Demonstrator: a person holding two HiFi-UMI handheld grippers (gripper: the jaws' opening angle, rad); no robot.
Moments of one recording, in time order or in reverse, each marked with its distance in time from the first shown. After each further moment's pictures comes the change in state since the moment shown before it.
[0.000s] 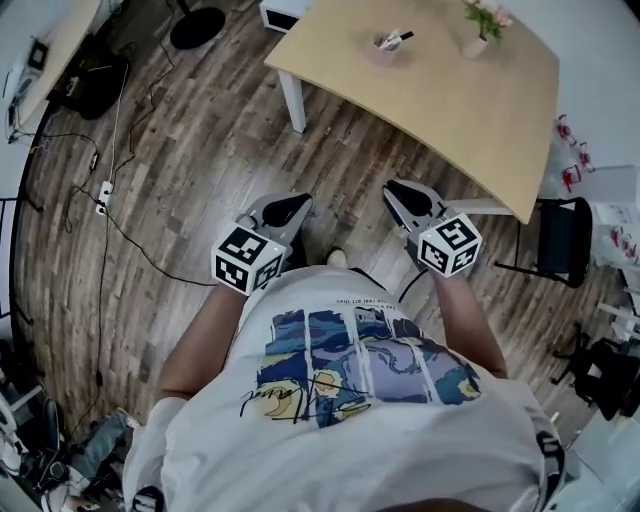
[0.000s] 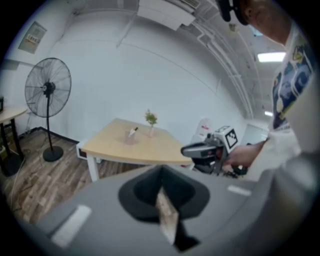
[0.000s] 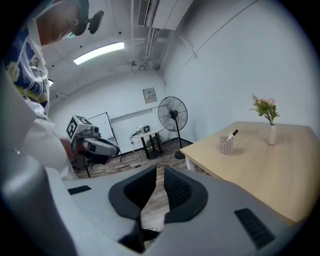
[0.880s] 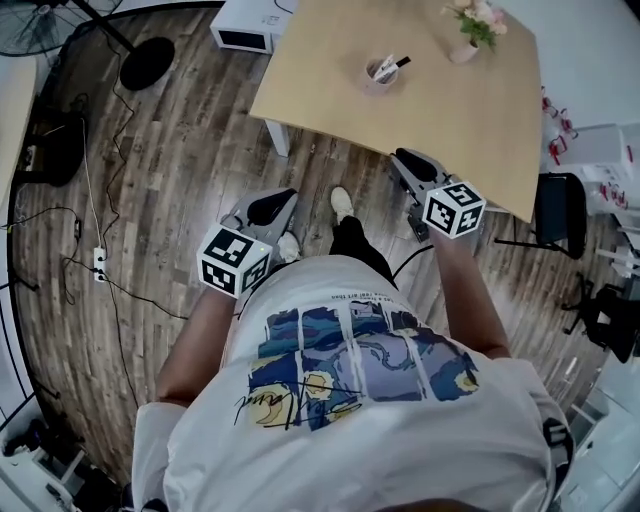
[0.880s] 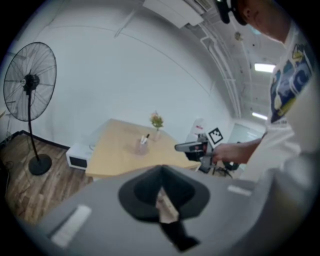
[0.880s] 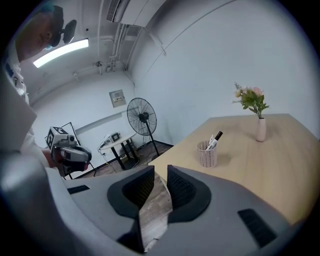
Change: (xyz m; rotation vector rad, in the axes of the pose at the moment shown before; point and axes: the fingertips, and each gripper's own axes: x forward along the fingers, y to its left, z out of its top) left arm 0.048 0.177 0.072 0.044 0.035 -0.146; right arm 0.128 -0.145 0.068 0.202 -0.026 -0.267
